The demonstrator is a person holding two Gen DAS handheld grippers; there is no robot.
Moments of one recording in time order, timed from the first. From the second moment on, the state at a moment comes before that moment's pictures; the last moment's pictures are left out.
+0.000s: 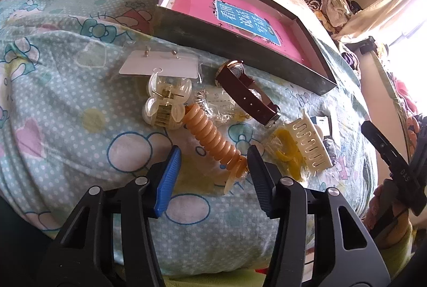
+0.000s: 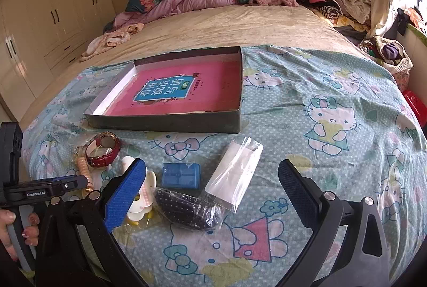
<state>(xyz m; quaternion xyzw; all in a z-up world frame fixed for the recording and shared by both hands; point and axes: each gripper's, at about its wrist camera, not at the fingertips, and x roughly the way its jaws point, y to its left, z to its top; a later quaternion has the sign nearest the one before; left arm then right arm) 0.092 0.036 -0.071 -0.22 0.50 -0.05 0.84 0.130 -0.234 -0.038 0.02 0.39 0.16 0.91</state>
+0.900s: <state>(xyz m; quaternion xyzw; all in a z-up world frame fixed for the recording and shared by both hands) 0.085 0.025 -0.058 -0.18 0.46 -0.07 0.87 0.175 -0.251 -0.088 0.10 0.45 0.17 0.87</state>
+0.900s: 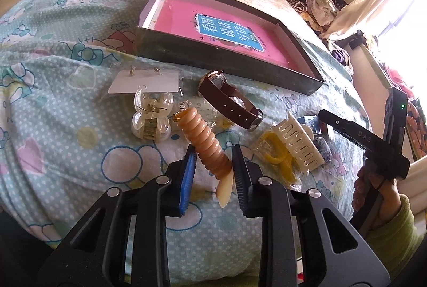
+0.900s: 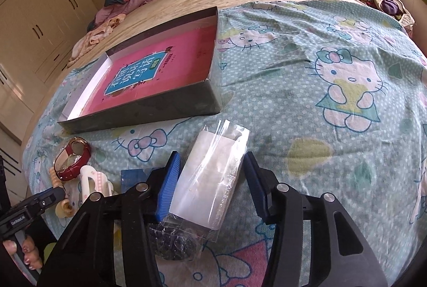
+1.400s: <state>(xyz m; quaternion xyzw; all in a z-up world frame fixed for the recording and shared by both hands) 0.083 0.055 -0.011 -0.17 0.40 -0.04 0.90 0.156 -0.265 -0.034 0.10 0.38 0.18 0.90</state>
